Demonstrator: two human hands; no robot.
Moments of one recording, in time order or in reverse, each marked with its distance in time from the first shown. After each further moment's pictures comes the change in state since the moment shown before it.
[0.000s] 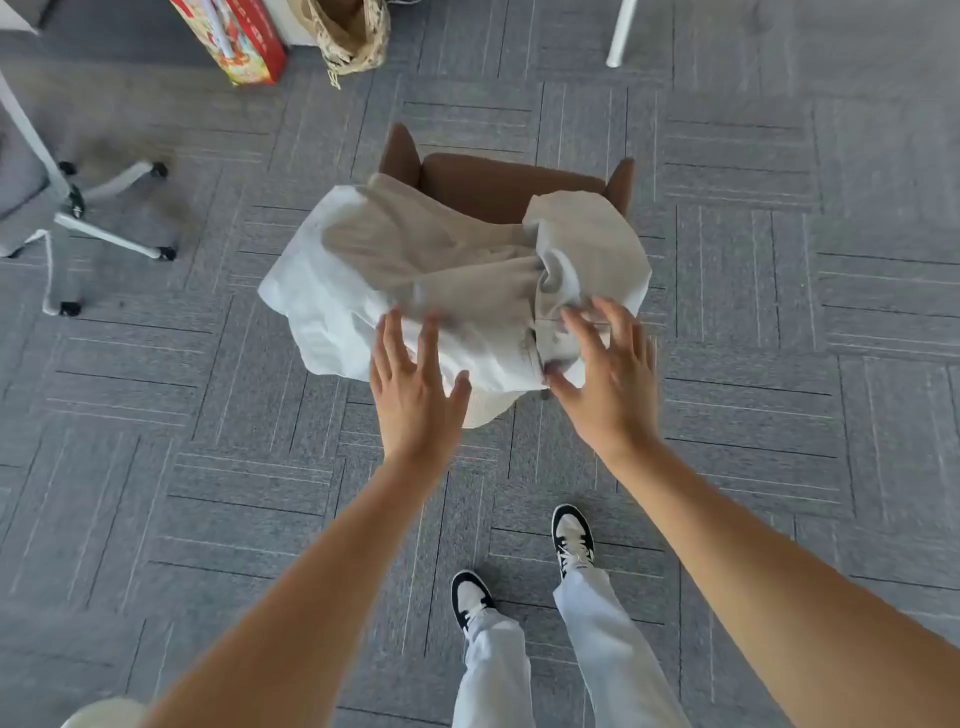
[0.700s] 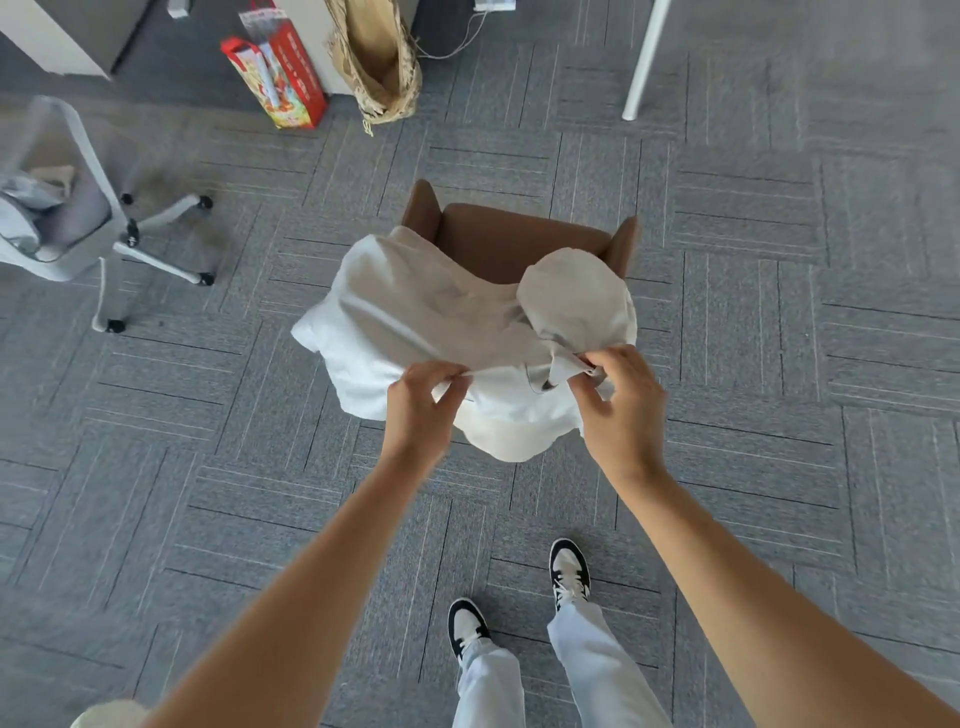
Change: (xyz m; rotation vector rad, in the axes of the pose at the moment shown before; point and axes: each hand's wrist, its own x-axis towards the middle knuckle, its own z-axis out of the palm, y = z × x) left_hand 0.039 0.036 -0.053 -0.422 -0.048 -0.051; right_hand 0.039 -0.012 -0.056 0.411 0.183 0.050
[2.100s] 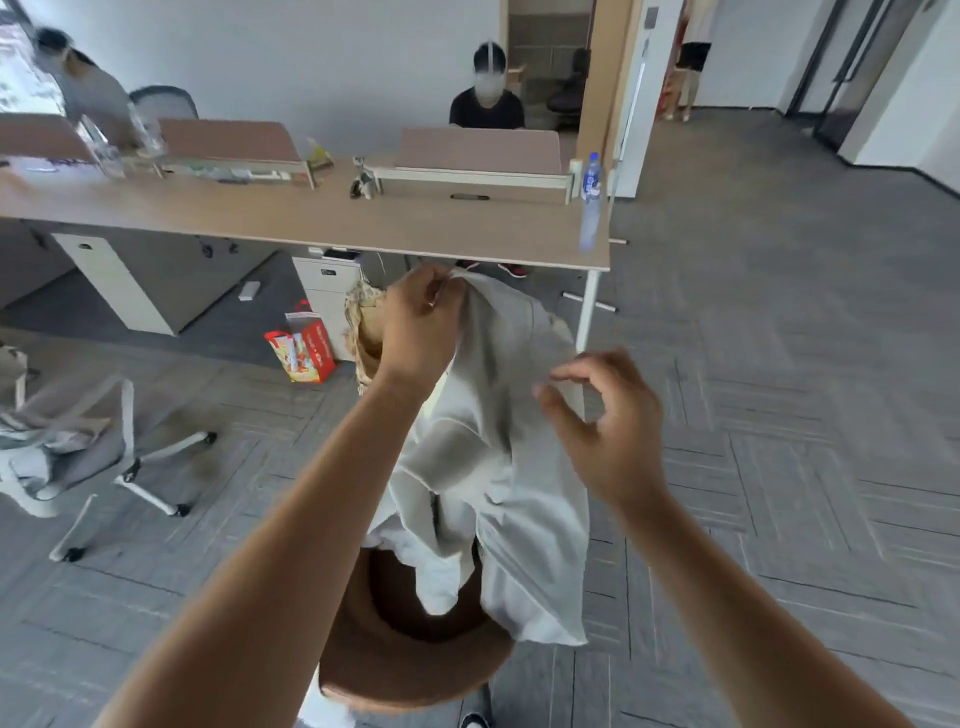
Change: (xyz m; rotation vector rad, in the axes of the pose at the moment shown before) left_hand 0.250 0.435 -0.099 -0.510 0.317 0.332; right_hand 0.331 -0.128 -0.231 0.181 0.181 -0.410
